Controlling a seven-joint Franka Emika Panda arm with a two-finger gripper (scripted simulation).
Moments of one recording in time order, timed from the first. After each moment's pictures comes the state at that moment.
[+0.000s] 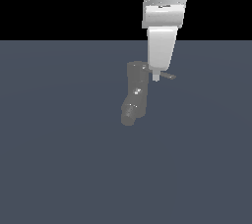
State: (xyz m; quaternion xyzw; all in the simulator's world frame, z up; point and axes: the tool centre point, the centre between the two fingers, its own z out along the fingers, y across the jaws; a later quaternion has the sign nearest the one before) arm -0.072 -0.080 0.202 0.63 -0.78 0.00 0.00
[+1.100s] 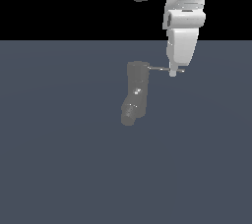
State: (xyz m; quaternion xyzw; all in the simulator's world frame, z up) arm -0.028 -0.139 0.202 0.63 -0.78 0.00 0.00
